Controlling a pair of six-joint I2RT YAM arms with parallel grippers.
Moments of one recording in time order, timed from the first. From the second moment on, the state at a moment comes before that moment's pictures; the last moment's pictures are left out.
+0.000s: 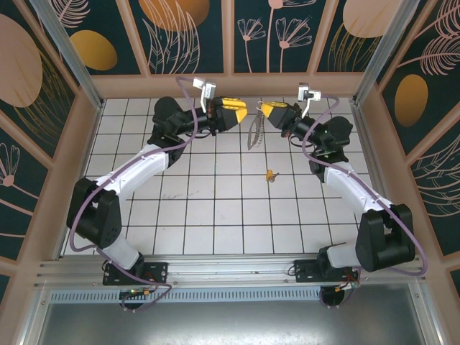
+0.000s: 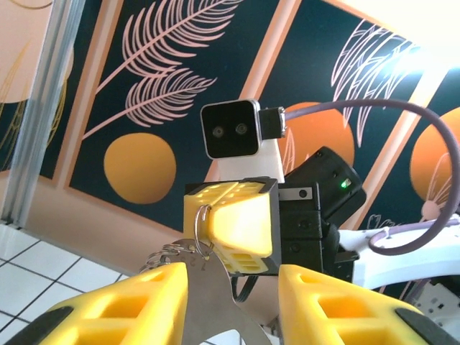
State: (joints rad) left arm -0.51 1.64 1.26 0.76 0.92 -0.73; right arm 0.26 1.36 0.92 0.94 -0.88 0.90
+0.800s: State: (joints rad) left arm -0.51 1.70 1.26 0.96 0.92 -0.89; right arm 0.35 1.41 0.92 1.04 -0.83 0.97
